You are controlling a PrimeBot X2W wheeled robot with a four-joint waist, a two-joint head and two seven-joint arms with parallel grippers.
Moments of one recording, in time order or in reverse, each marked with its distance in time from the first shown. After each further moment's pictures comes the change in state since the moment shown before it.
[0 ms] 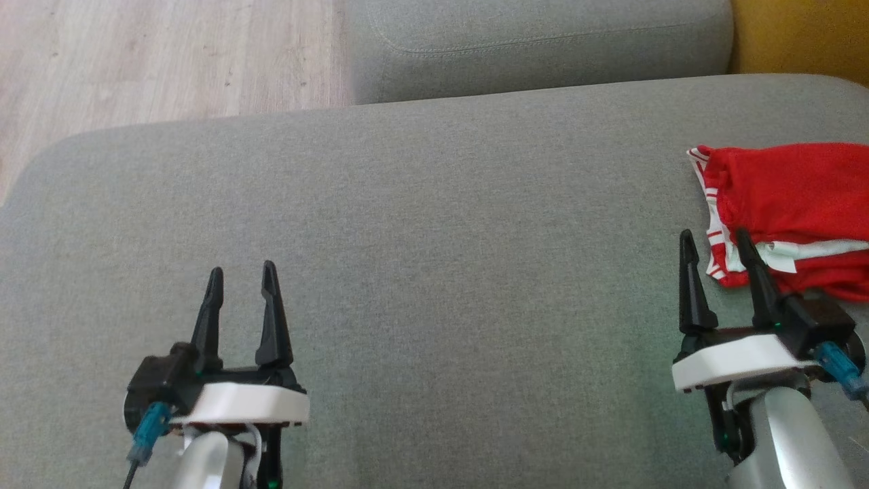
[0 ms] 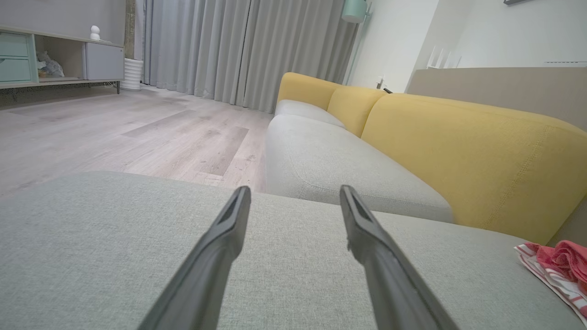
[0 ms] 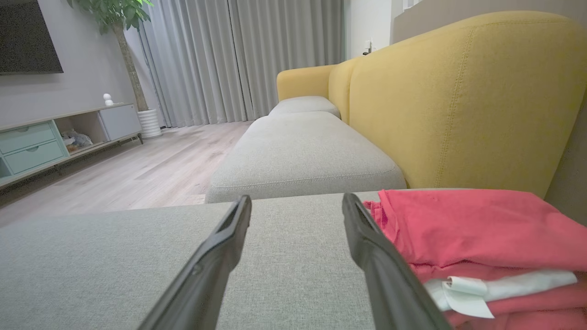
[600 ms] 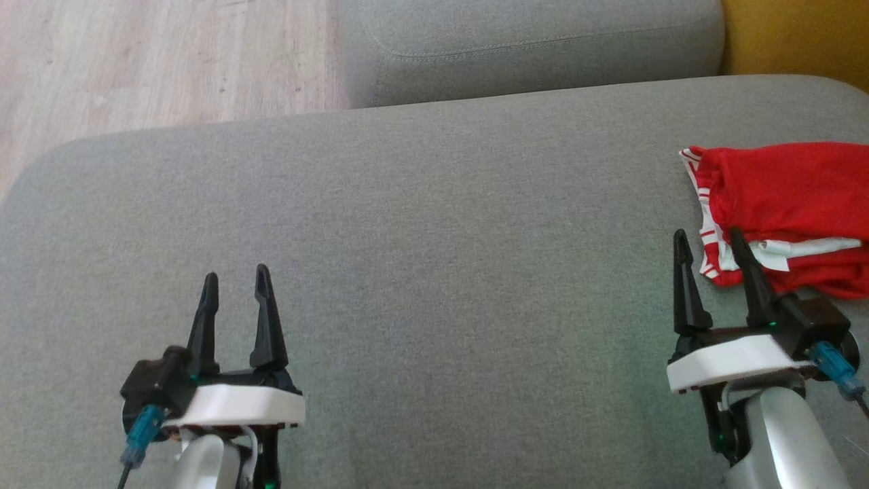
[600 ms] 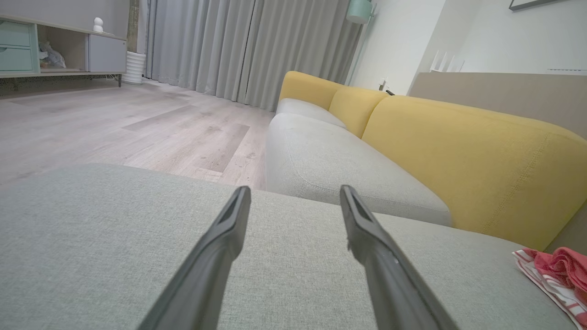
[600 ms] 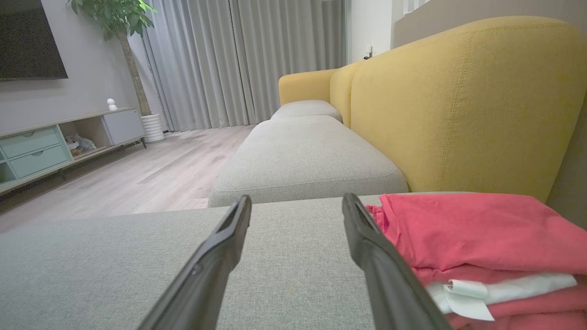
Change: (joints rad) left arm 0.003 0.000 0.010 0.012 -0.034 -0.003 0.000; right arm 0.002 0.000 0.018 -0.008 0.010 0.000 0.000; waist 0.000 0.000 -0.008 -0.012
